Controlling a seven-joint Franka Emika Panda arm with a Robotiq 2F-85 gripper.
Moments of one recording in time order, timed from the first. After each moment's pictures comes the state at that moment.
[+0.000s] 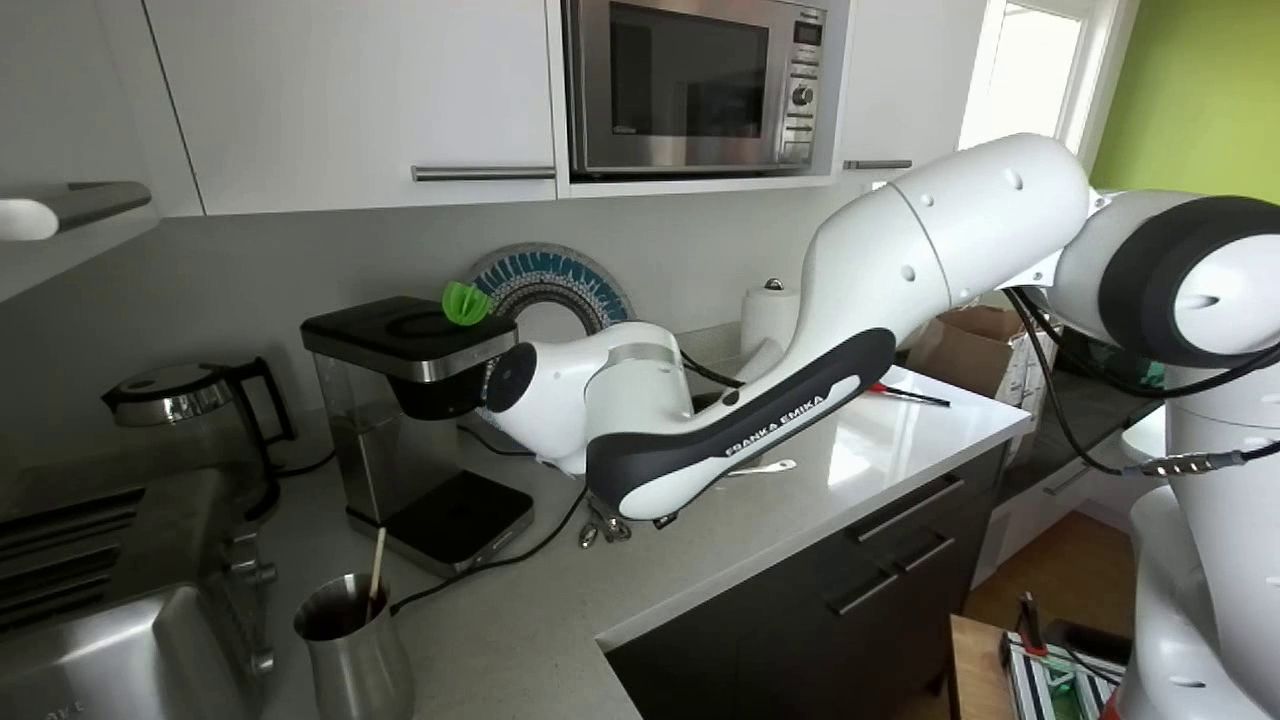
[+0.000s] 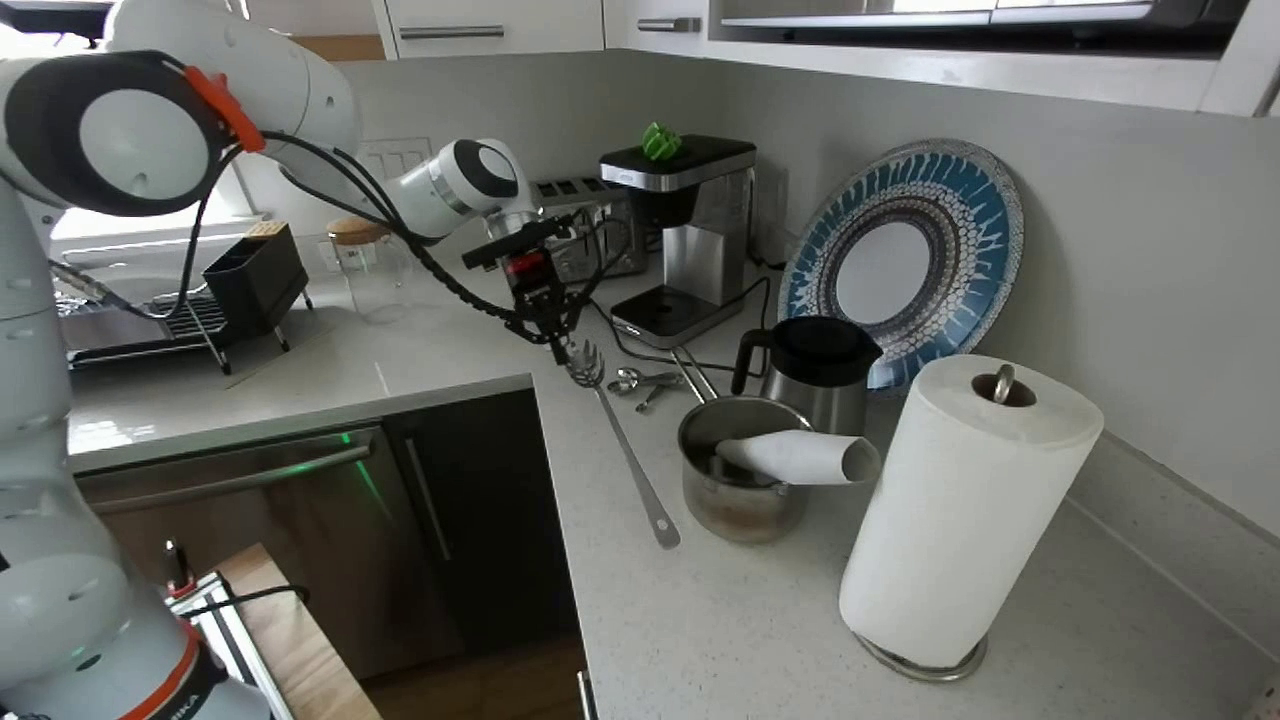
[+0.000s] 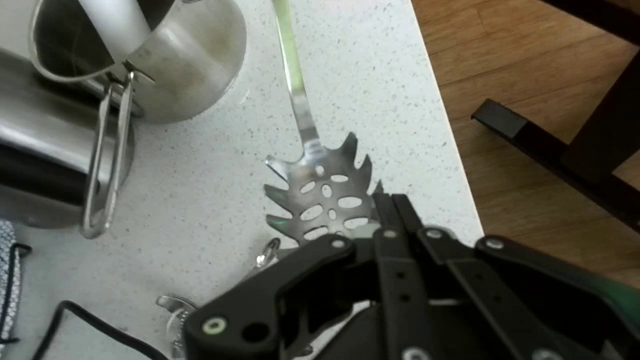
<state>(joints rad) 0.14 0.28 0.12 -1.79 -0.65 1.62 -0.27</state>
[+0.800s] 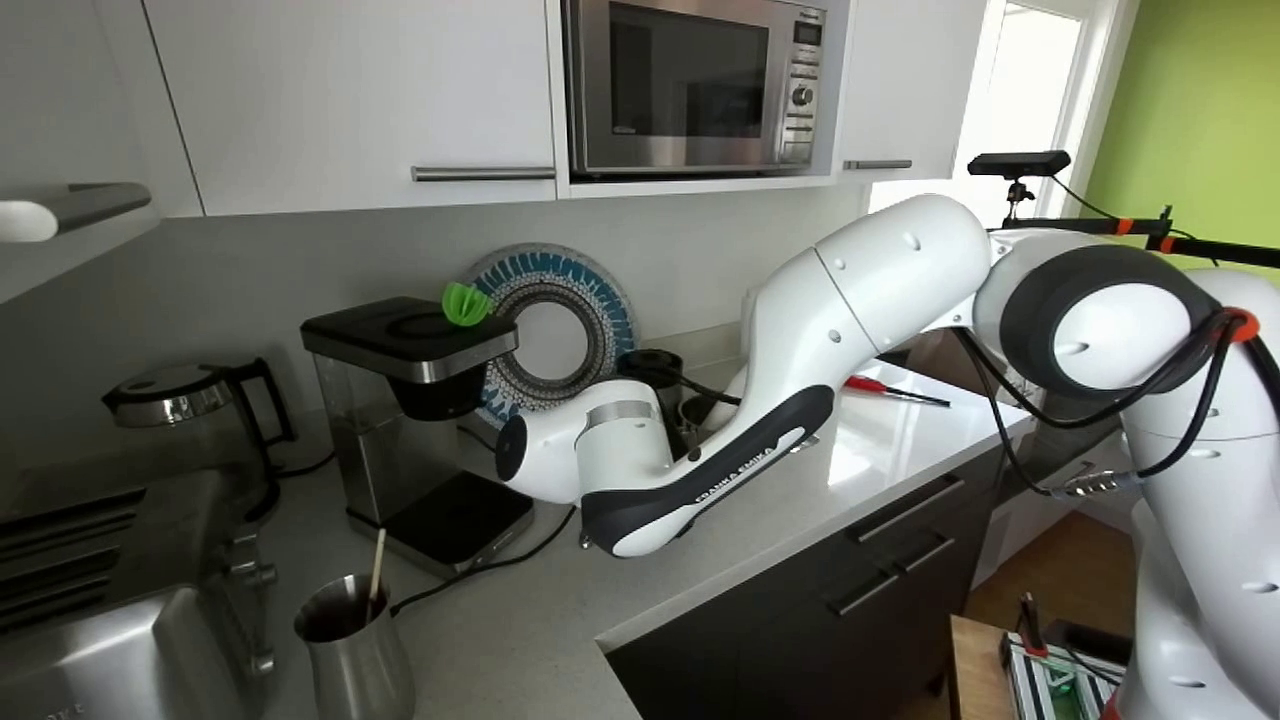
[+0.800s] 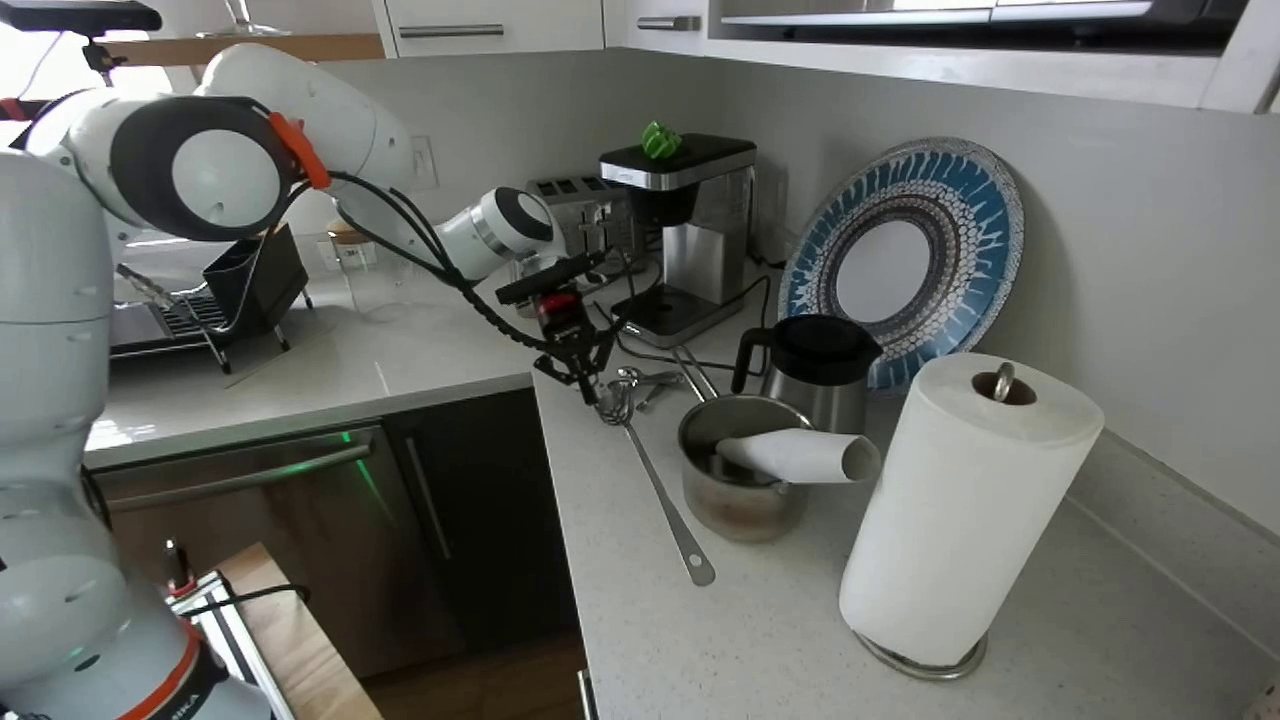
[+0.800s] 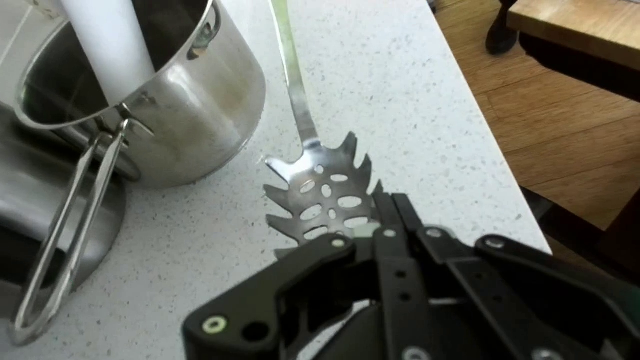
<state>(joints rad) 0.12 0.44 0.07 -1.74 -0.76 1.53 -0.26</state>
